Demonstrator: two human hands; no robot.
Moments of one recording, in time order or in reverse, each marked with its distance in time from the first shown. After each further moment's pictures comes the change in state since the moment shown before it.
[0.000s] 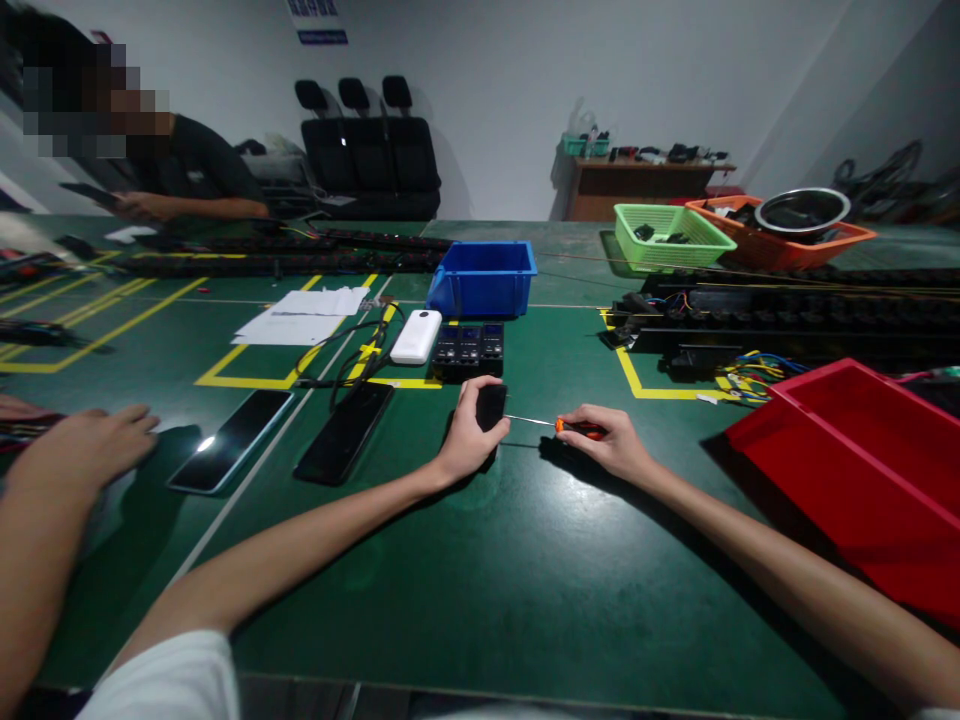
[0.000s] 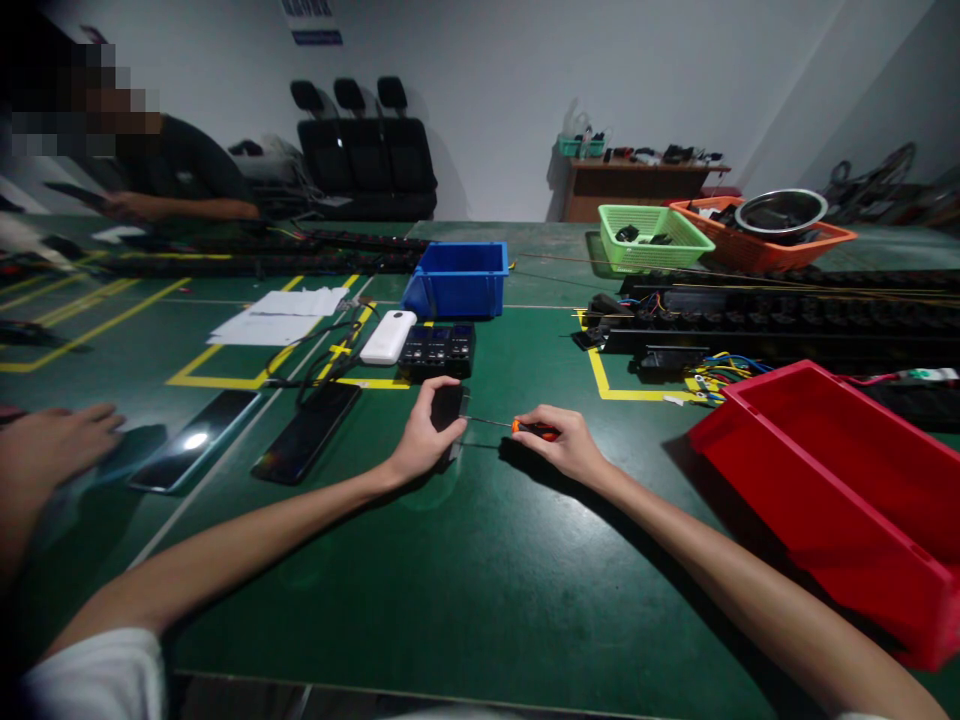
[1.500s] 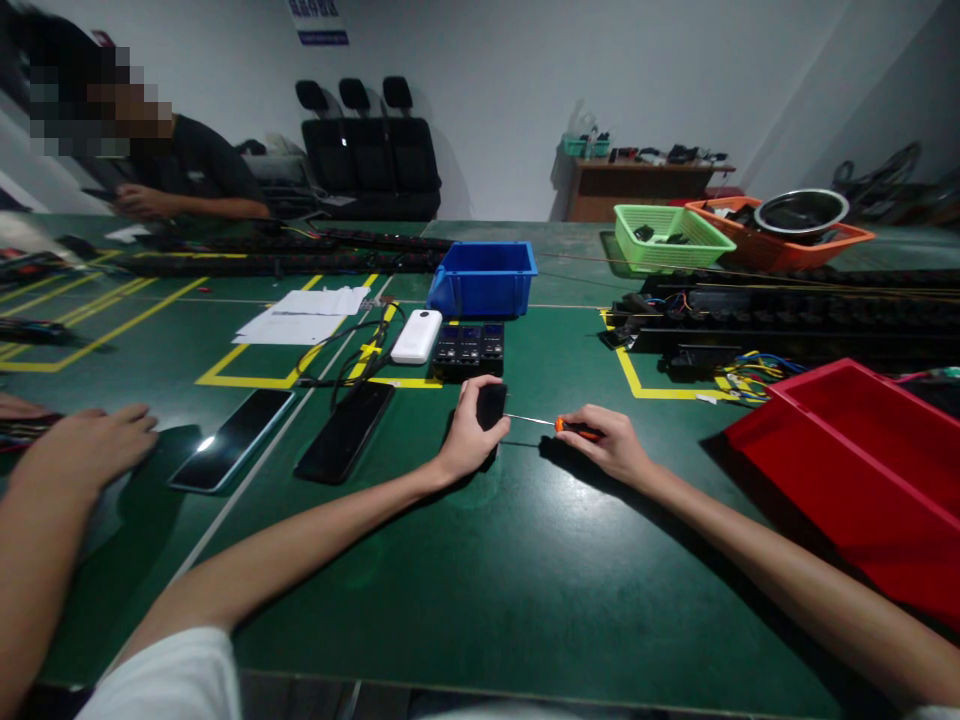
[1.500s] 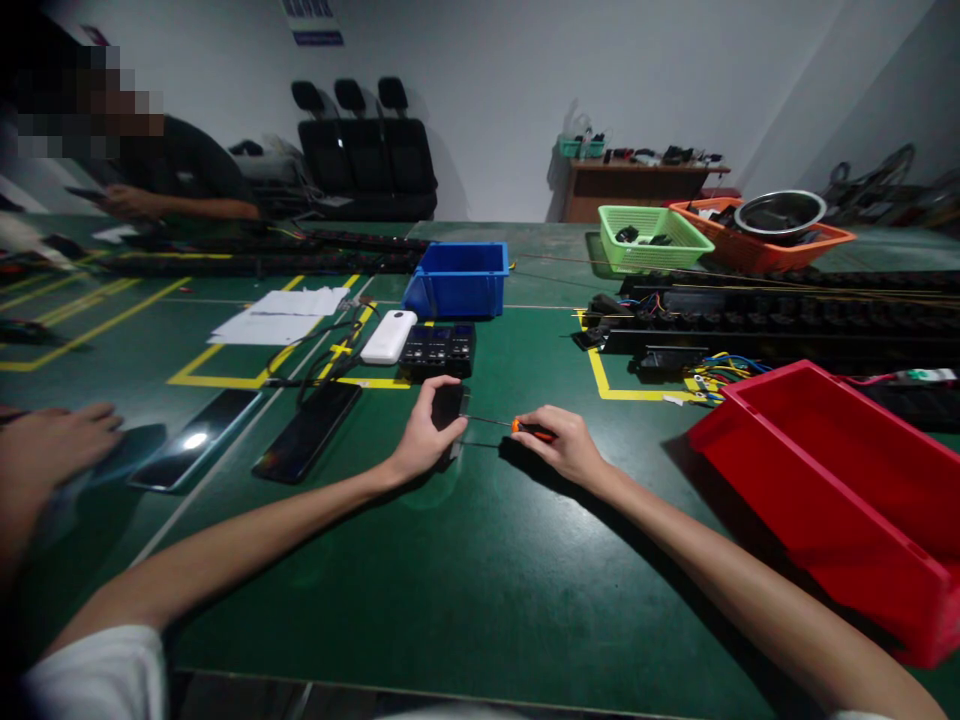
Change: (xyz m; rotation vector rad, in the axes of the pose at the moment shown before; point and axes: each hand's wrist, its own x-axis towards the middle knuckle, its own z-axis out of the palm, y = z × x) left_hand -0.001 0.001 -0.001 -0.005 -0.015 -0.020; right_hand -0.002 0.002 0.001 -0.172 0.012 -0.145
